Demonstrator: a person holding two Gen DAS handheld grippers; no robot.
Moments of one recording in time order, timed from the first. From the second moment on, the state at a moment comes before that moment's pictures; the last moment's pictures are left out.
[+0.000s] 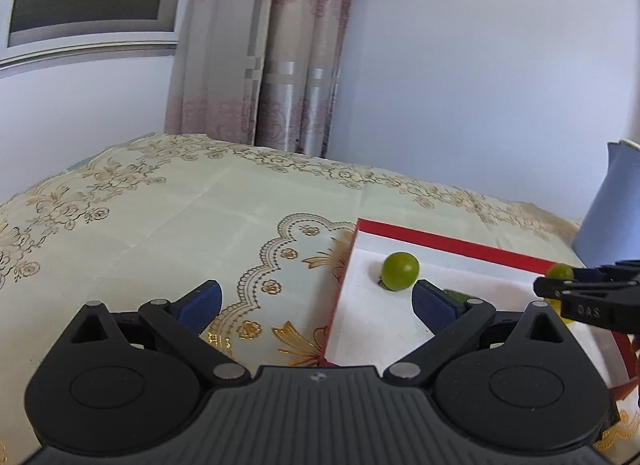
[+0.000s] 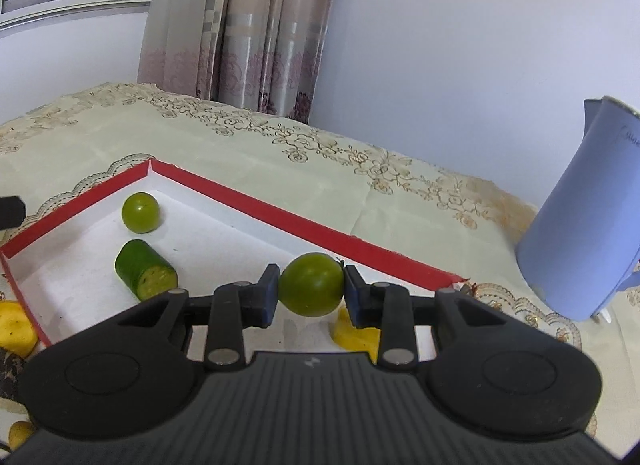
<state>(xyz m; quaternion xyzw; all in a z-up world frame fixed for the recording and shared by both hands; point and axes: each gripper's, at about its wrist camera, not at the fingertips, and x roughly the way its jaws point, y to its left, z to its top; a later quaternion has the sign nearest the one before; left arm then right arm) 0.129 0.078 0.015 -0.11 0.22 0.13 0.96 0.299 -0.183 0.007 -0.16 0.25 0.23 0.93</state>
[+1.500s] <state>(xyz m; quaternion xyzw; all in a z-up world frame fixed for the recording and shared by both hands) 0.060 0.068 -0.003 -0.10 0.27 0.03 0.96 0.130 -0.277 -0.016 -0.09 0.21 0.20 0.95</state>
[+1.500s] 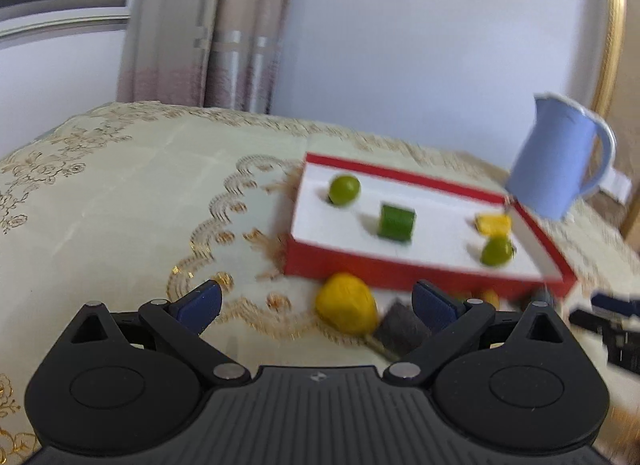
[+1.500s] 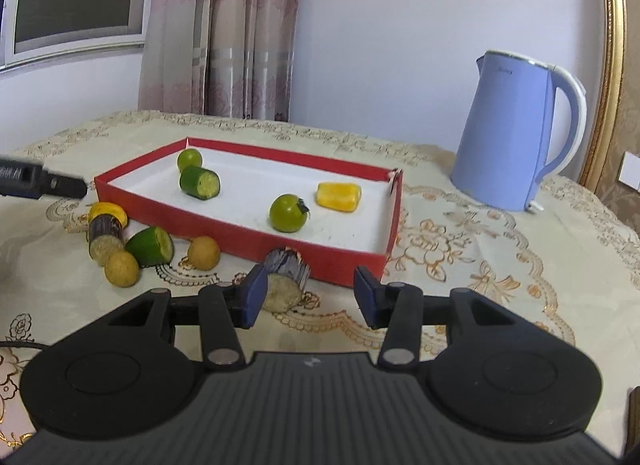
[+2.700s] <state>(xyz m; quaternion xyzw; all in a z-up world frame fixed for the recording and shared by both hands) 0.055 0.027 -0.007 0.03 0.25 -0.05 0.97 0.147 -0.254 -0.025 -0.12 0.25 0.22 0.94</state>
